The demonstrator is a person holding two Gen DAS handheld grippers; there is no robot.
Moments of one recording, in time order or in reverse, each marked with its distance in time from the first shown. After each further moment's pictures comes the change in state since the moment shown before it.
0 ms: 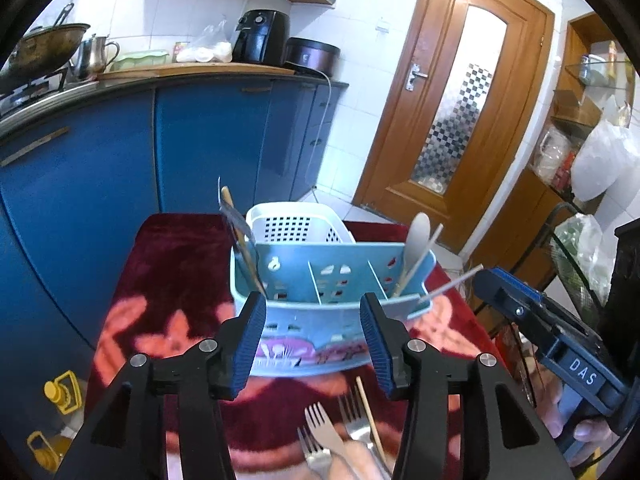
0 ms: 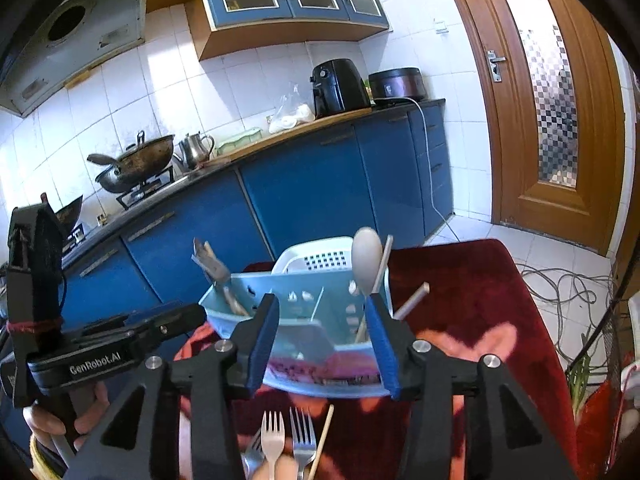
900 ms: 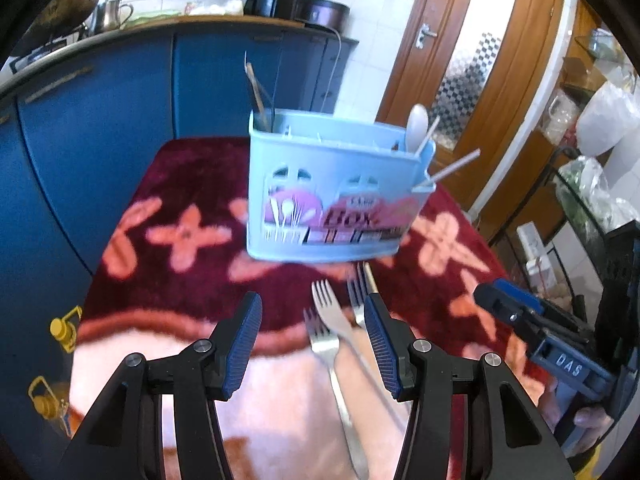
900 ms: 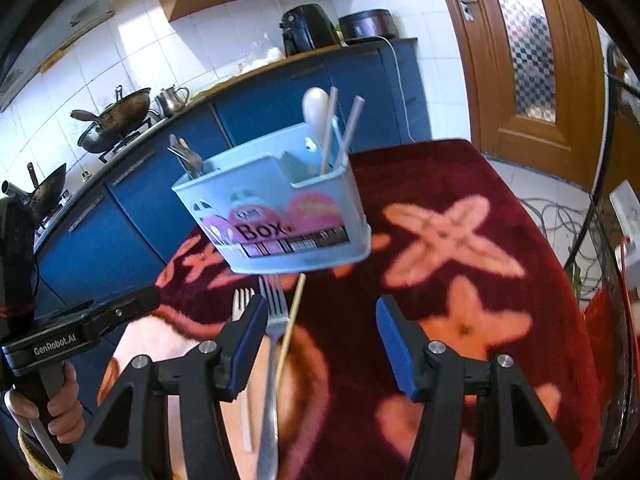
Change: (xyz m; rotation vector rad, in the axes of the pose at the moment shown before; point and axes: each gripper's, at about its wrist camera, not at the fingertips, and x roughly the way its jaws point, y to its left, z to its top) left arm -0.018 0.000 -0.088 -0.009 0.153 0.047; right arm -0.022 -0.029 -0.097 0.105 0.182 -0.050
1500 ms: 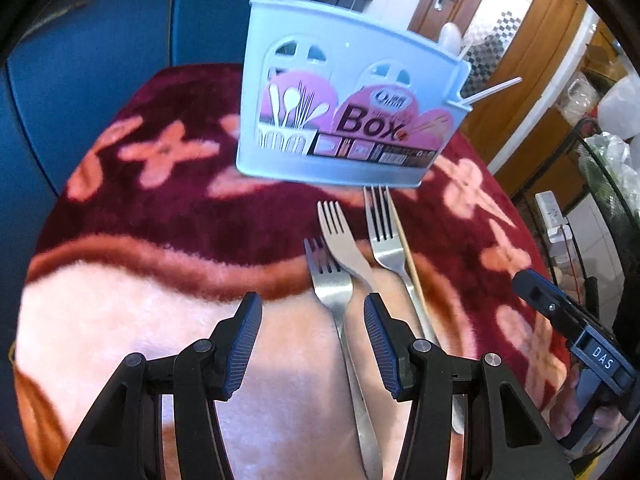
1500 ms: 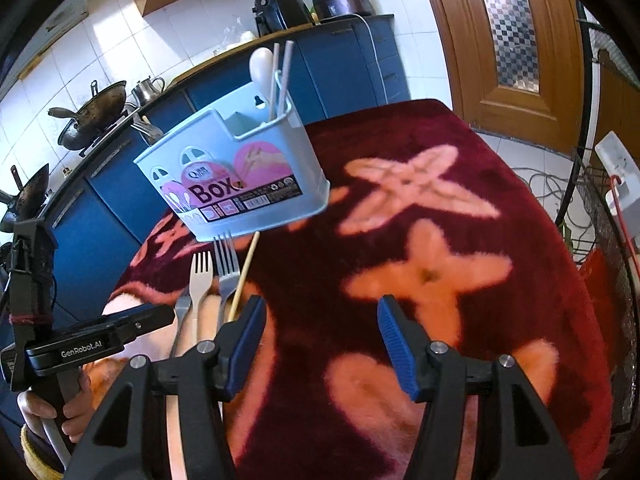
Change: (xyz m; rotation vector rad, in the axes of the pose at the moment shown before) left arm 0.060 0.005 -0.035 -0.066 0.161 -0.012; right arm 0.014 -0.033 -0.027 0.054 0.061 -0.028
